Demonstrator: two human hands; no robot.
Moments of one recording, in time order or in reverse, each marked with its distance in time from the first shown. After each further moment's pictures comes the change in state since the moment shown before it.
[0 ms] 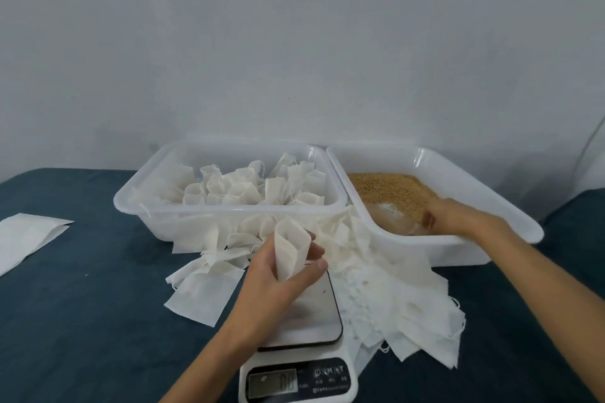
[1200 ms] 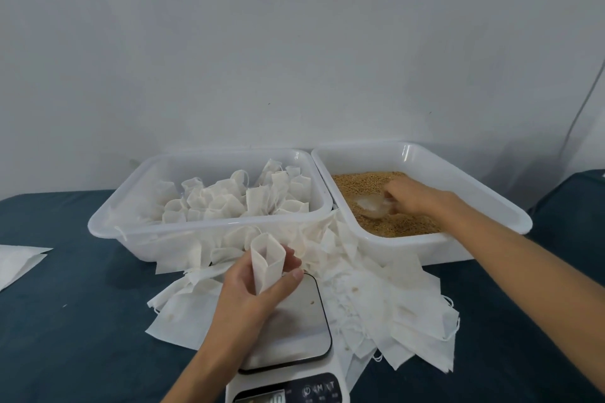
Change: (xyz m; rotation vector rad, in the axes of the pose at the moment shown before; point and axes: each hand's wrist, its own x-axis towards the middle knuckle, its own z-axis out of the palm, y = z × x) left_hand 0.003 -0.002 0.000 -0.057 0.067 -0.030; right_hand 0.048 -0.026 -0.010 -0.103 0.196 -0.245
